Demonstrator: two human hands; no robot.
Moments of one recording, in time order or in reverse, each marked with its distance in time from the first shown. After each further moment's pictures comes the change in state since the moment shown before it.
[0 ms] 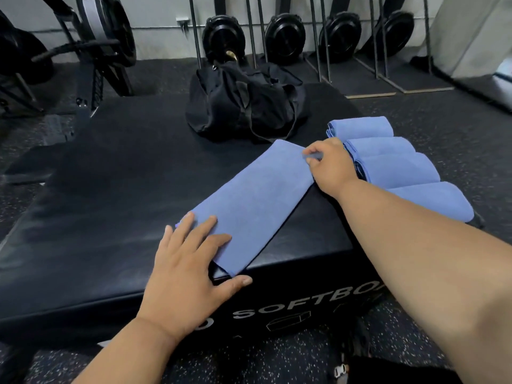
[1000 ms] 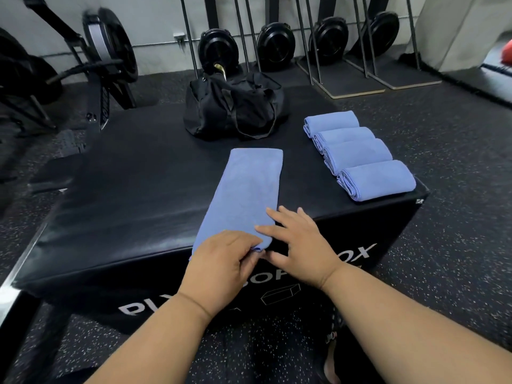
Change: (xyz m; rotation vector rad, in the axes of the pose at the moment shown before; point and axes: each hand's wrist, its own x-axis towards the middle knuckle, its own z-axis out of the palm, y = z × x) left_hand -0.030 0.086 -0.012 -0.202 0.097 0.256; right_hand -0.231 -0.023 0.001 -0.082 -0.188 -0.419
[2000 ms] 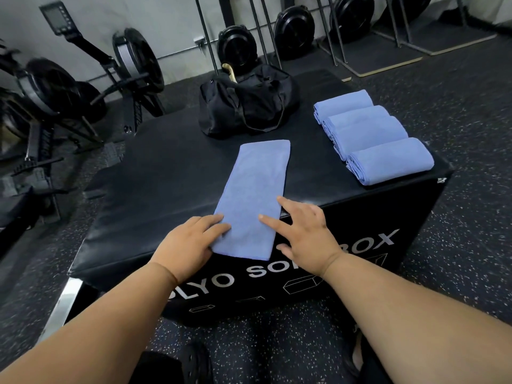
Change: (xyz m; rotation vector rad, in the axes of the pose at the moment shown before) left_hand -0.009 -0.074 -0.041 0.428 -0.334 0.067; right_hand -0.005 0.021 0.027 -0.170 0.136 -0.124
